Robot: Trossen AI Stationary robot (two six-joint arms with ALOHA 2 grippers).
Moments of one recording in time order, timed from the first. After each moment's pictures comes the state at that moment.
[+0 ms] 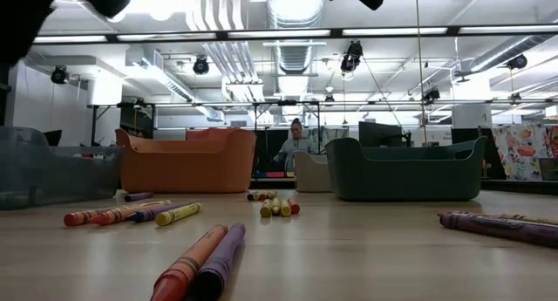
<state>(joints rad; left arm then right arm) -0.55 1.57 1.26 -1.11 0.06 -1.60 -0.09 1.38 1.52 -0.80 -0.01 0.18</state>
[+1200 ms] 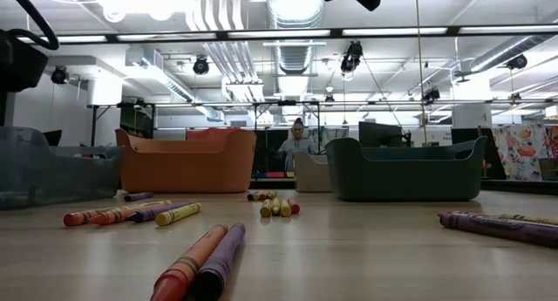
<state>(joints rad) -0.79 1.55 0.89 -0.85 -0.07 -1.96 -0.09 1.38 1.50 -0.76 0.00 0.18</state>
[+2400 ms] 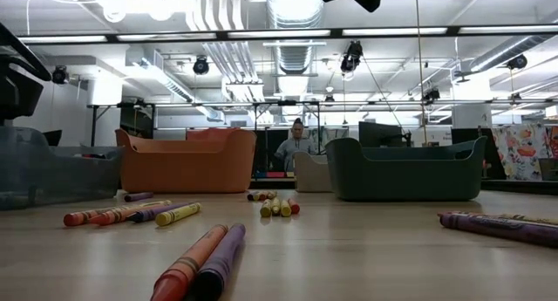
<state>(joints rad) -0.79 1.58 0.79 -0.73 -0.08 -2.03 -0.09 1.38 1.50 -0.75 0.00 0.20</state>
